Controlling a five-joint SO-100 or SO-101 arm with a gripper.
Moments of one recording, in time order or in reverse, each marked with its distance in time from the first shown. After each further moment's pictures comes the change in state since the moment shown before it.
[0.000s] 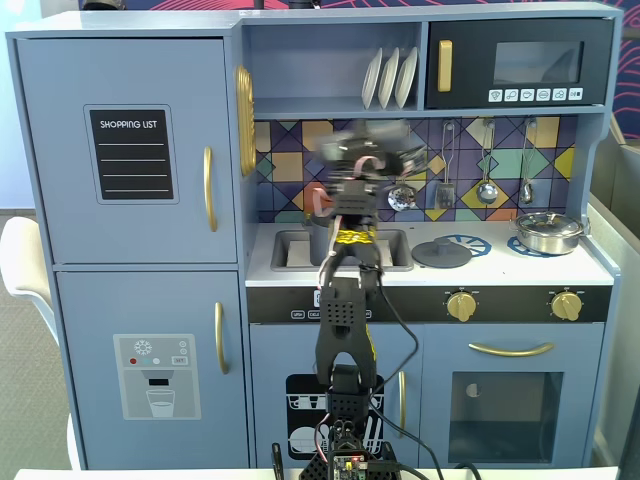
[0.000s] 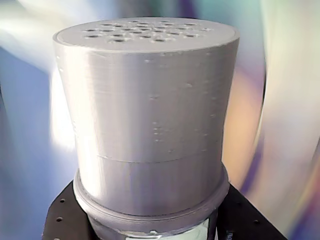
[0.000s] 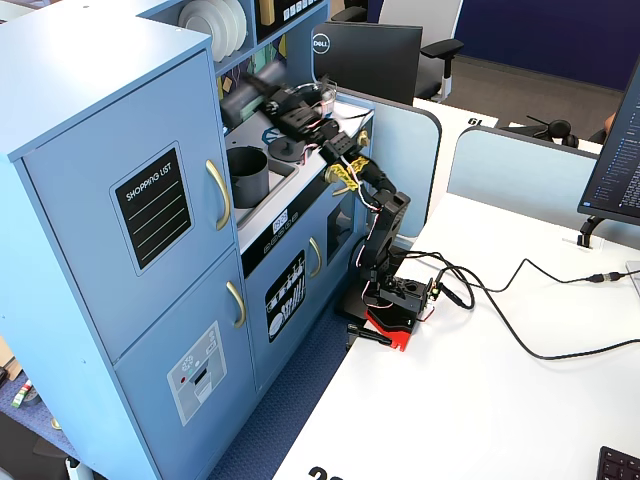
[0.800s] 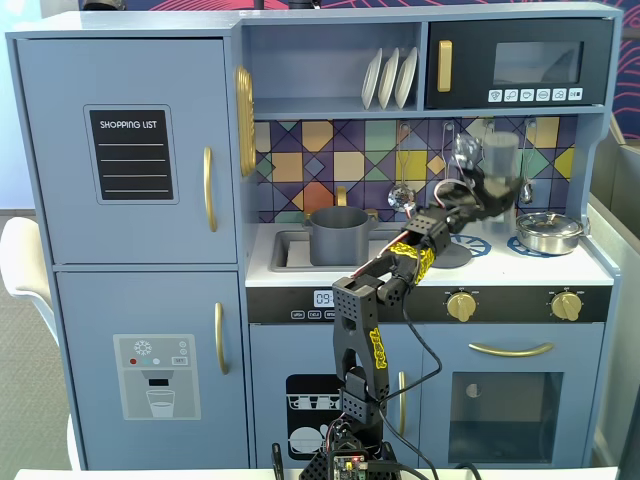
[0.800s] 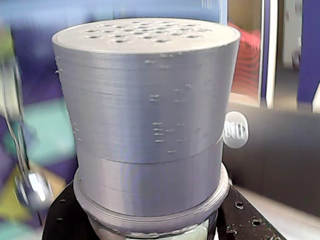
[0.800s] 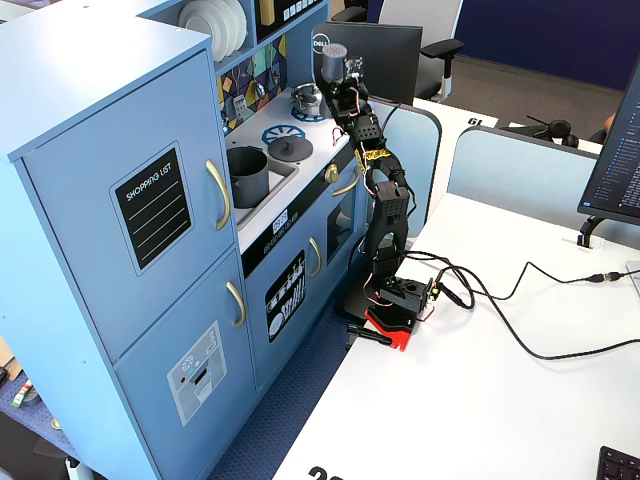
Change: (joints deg) arm 31.9 -8.3 9.8 -16.1 -66.3
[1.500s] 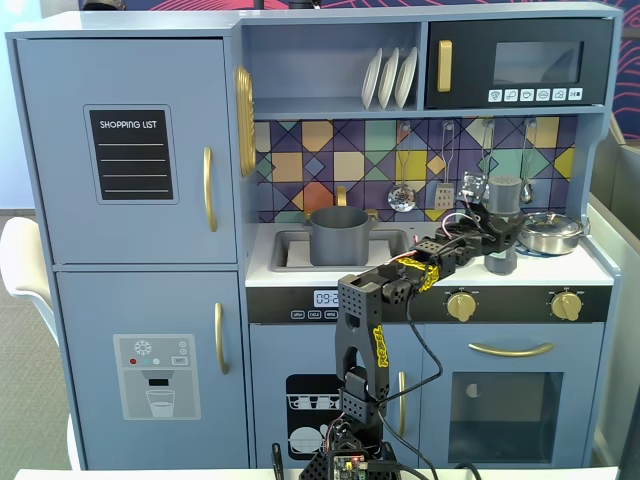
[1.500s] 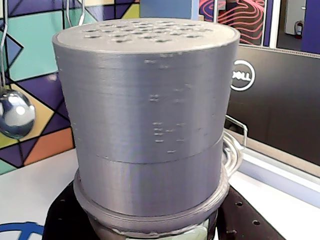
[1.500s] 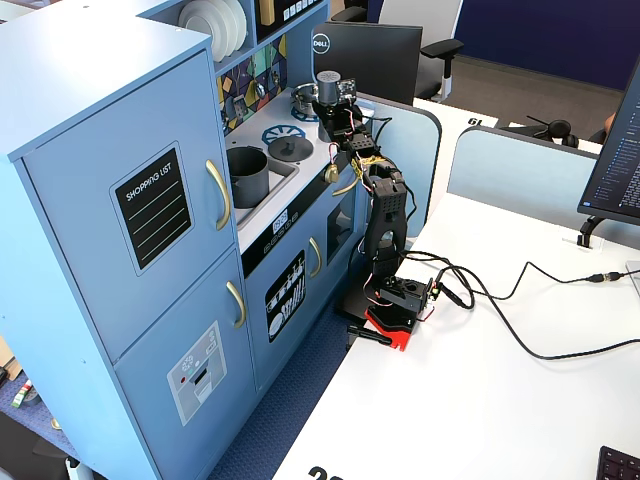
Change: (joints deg) arm 0.1 -4.7 12.8 -13.1 -1.5
